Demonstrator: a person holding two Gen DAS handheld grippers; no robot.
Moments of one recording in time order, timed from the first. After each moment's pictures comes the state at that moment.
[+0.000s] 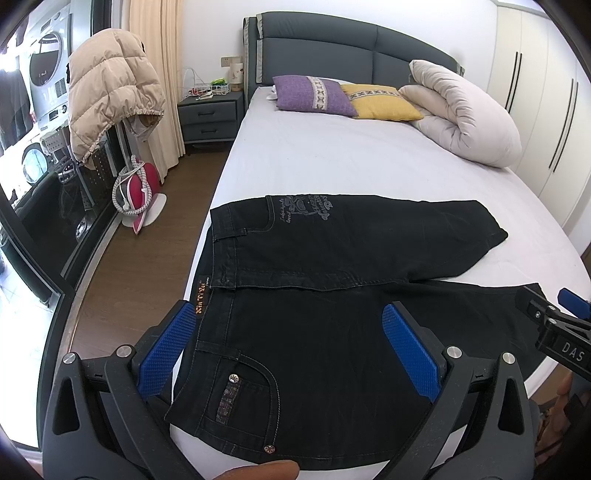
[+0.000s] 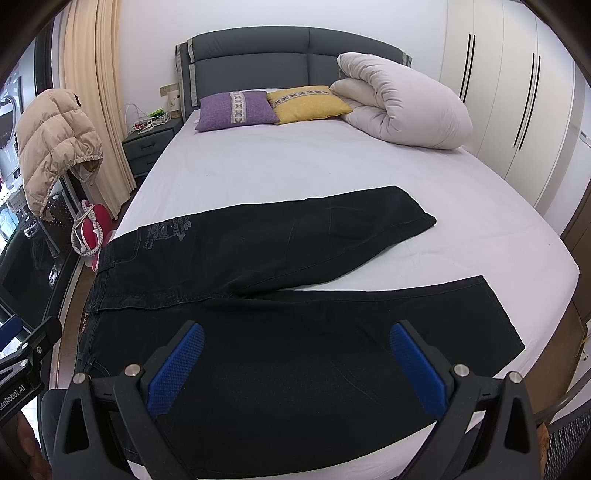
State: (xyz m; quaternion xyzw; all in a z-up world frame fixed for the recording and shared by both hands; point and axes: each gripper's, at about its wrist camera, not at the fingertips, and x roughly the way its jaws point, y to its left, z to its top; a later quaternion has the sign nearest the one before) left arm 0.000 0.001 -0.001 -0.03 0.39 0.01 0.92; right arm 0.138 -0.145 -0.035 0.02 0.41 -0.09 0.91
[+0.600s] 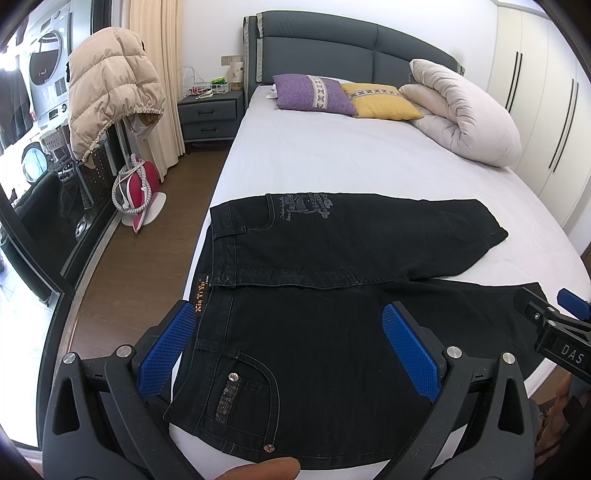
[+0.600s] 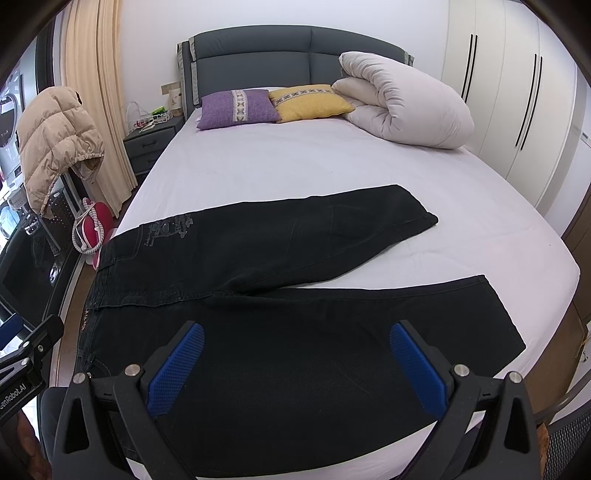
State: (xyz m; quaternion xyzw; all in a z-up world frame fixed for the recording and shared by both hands) left arm 0.000 0.002 -0.004 -0.03 0.40 0.01 0.92; right arm 0.136 -0.139 -0.036 0.02 0.41 -0.08 0.91
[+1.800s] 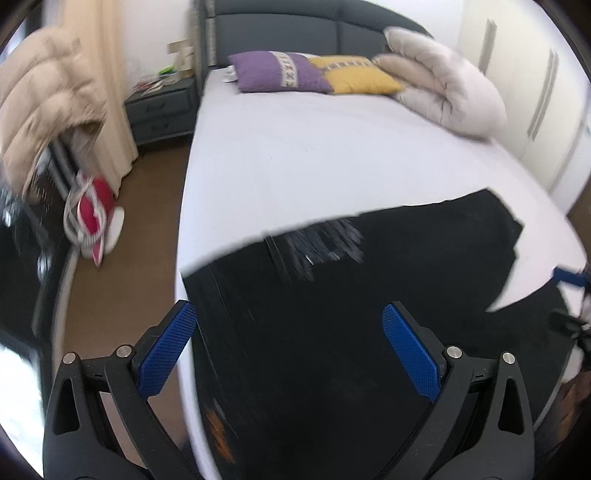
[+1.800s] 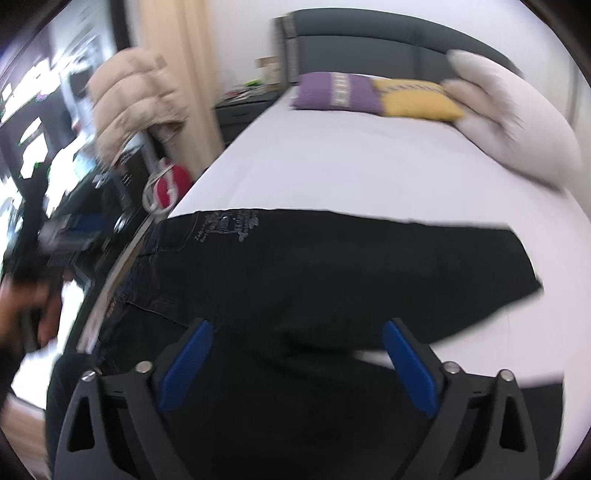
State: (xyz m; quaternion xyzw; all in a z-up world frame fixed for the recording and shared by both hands) left arm 0.221 0.069 -0.067 0.02 0.44 -0.10 0.89; right arm 0.263 -0.141 -0.070 -0.04 0.43 0.14 0.89
